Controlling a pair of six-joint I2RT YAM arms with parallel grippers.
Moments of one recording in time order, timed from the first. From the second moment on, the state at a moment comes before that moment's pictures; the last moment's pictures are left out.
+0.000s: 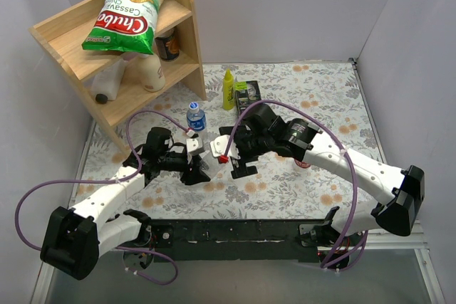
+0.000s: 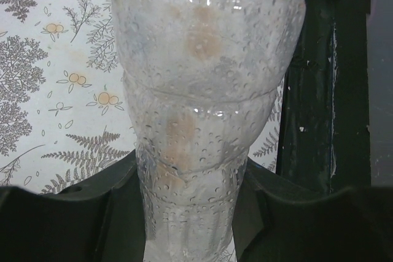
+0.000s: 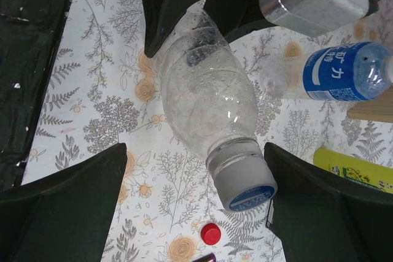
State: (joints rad) left arm -0.41 1.05 0.54 -0.24 0.93 0.42; right arm 1.00 1.37 1.31 -0.76 -0.43 -0.88
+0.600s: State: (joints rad) left arm -0.37 1.05 0.53 -0.15 0.99 0.28; right arm 1.00 1.34 1.28 -0.67 -0.34 -0.84
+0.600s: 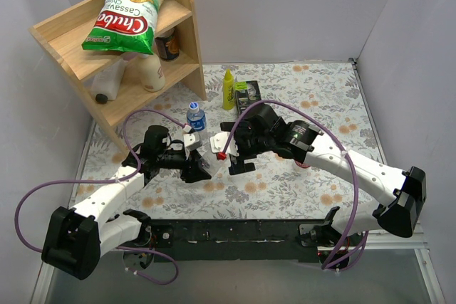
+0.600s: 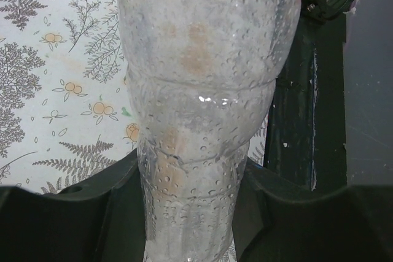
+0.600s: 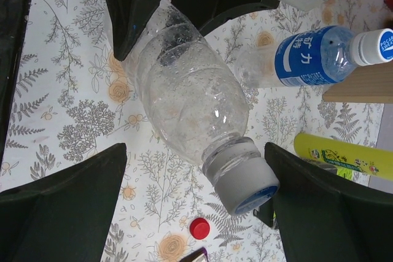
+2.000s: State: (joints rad) left arm -0.33 1.07 0.52 -0.27 1.00 0.48; right arm 0.98 1.42 1.45 -0.75 -0.37 -0.74
